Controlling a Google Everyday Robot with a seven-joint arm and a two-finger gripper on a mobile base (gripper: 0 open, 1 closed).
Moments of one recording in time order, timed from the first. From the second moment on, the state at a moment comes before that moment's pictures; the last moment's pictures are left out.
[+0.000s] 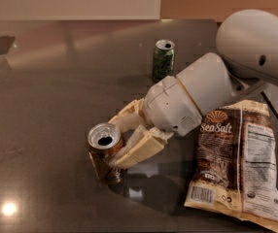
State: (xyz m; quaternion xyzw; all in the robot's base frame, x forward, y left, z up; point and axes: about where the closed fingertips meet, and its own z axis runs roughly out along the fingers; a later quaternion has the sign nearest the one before) arm 0.357 0.038 0.911 -0.70 0.54 0.38 0.28
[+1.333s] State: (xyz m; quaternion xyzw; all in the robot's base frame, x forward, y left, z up) arm 0.536 -0.087 0.938 -0.58 0.70 0.22 0.36
